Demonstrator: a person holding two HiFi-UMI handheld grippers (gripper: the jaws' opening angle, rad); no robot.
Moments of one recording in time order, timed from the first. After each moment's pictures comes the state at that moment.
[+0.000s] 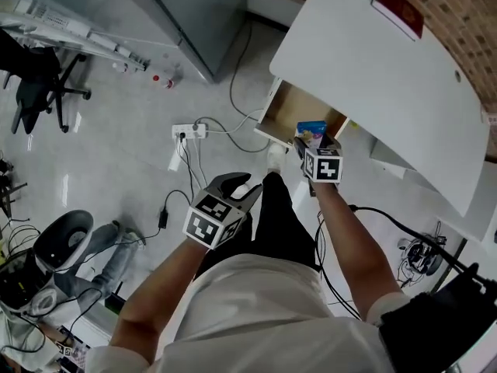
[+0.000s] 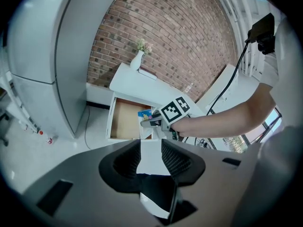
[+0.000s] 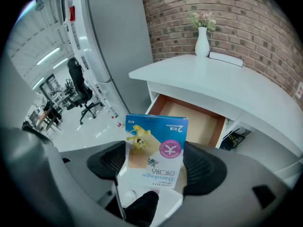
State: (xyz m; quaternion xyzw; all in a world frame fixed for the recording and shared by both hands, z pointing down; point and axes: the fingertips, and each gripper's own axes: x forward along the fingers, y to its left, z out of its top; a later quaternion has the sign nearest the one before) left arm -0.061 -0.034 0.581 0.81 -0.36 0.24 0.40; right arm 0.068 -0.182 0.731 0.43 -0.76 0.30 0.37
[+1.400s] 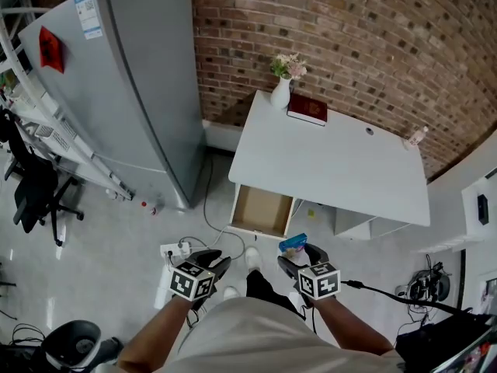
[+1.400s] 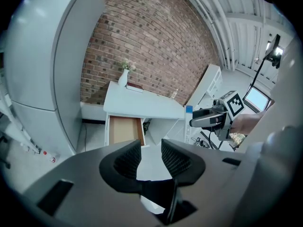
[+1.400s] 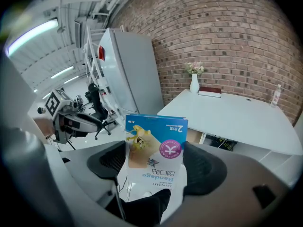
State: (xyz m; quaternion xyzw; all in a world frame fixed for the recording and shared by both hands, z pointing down) left arm -0.082 0.031 0.432 0.85 -0.34 0.22 0.33; right arm 0.103 0.015 0.428 0.45 -0.81 0.28 0.27
